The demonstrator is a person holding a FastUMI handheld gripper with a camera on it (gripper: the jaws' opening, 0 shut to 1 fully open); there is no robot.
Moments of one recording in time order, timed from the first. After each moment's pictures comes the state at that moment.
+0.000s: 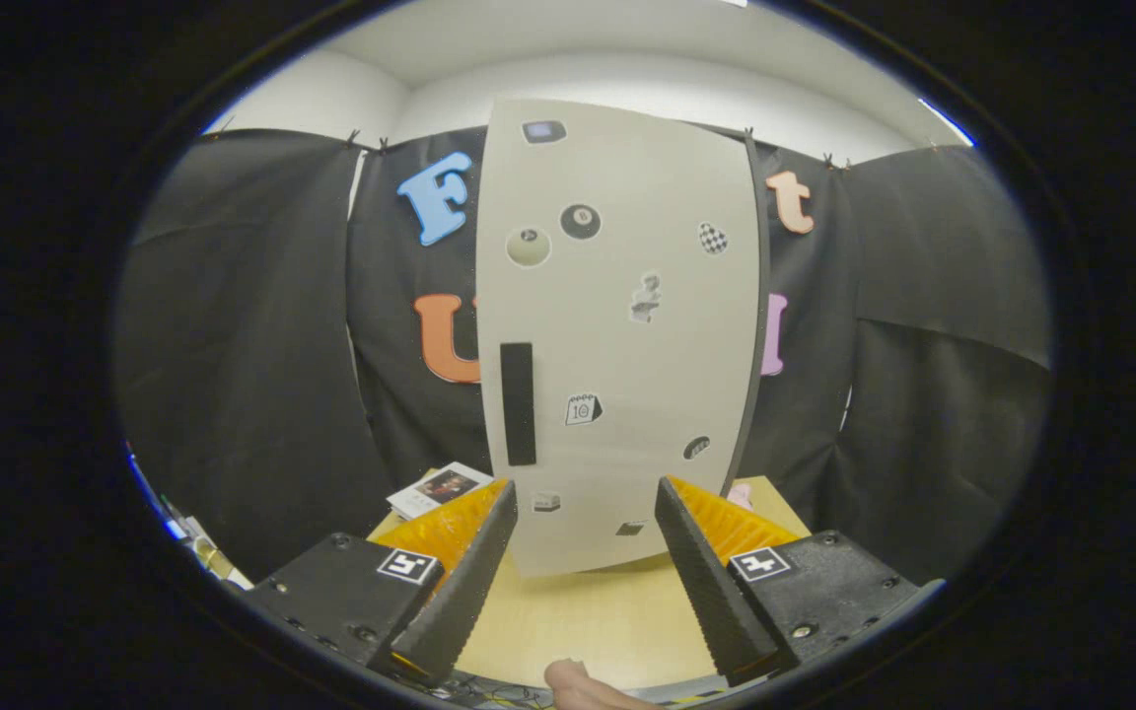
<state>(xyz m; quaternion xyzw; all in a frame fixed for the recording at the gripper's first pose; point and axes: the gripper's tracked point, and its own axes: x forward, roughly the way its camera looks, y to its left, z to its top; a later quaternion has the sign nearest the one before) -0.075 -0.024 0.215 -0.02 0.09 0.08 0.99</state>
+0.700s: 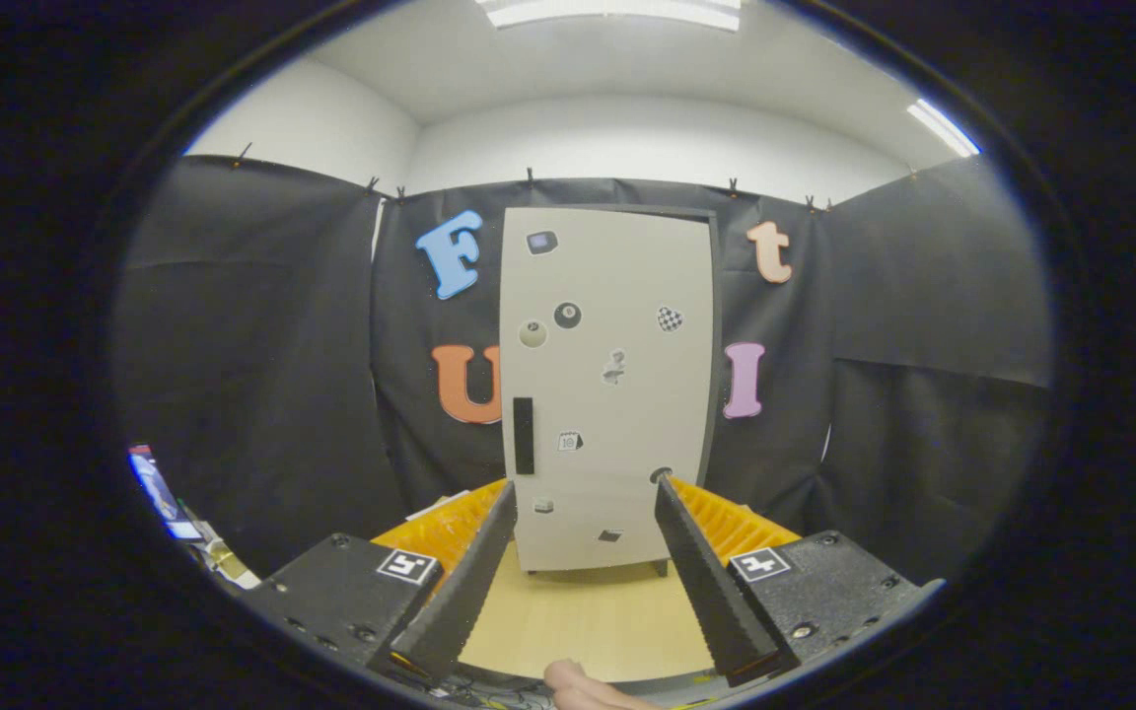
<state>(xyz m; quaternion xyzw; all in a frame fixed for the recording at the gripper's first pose) -0.186 -0.059 0.261 -0.03 0.02 0.08 1.00</state>
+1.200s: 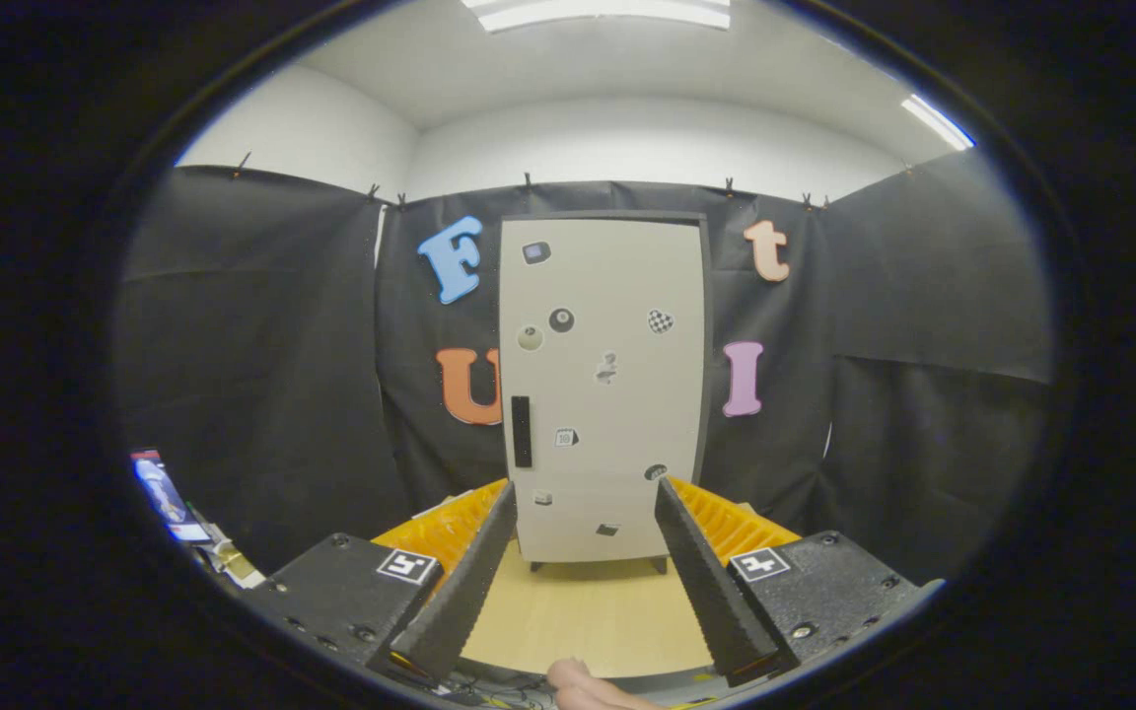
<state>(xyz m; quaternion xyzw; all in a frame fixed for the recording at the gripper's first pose) -0.200 -0.074 0.267 -0.01 0.02 0.09 1.00</state>
